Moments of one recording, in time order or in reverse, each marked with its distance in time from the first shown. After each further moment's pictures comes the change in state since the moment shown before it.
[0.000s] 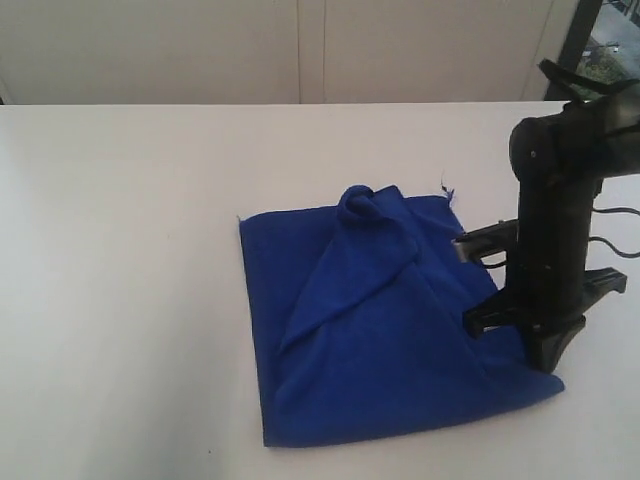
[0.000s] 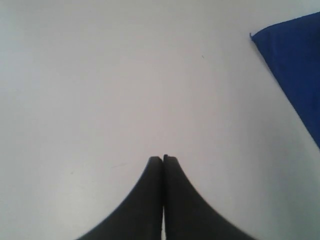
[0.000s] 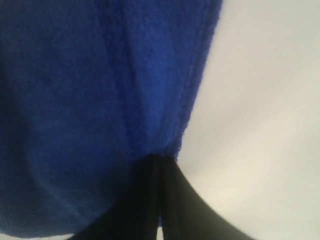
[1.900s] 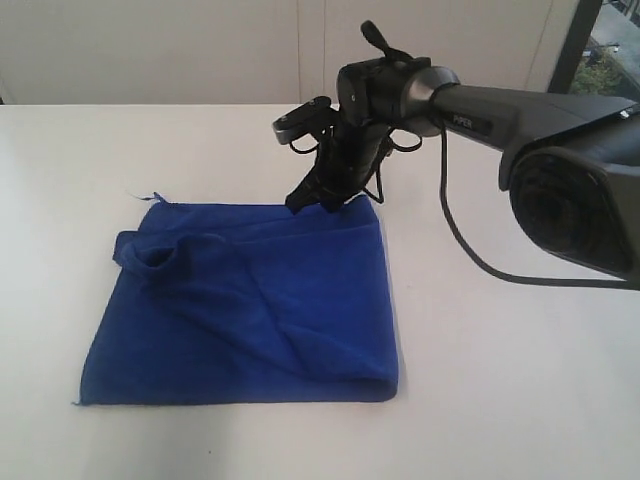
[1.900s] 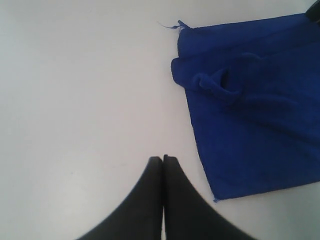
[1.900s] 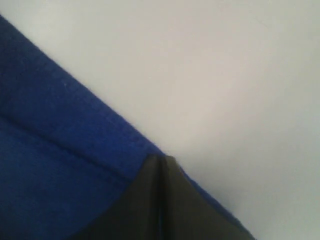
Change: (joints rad) left arm 0.000 0.000 0.000 0.000 0.000 0.000; right arm 0.220 0.490 -0.933 0.061 -0.243 -0.201
